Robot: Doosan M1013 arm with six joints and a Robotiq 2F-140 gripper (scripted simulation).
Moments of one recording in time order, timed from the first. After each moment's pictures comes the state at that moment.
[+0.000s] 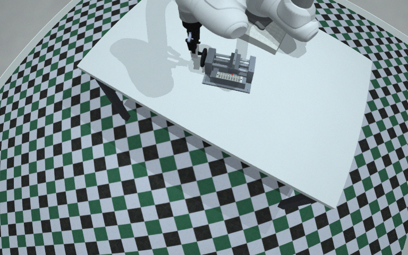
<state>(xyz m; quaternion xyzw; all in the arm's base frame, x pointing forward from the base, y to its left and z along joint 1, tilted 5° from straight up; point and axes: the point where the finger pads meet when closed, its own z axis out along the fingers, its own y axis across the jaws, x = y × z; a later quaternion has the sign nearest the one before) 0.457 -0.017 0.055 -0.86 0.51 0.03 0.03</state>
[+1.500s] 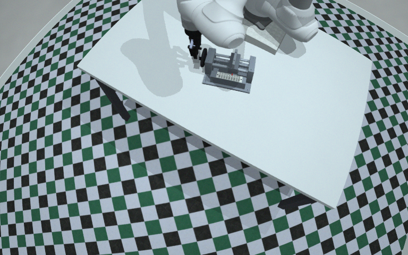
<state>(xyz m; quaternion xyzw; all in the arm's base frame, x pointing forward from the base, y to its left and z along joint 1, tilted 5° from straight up) 0.443 -0.019 -0.002 -0.86 0.51 0.03 0.03</state>
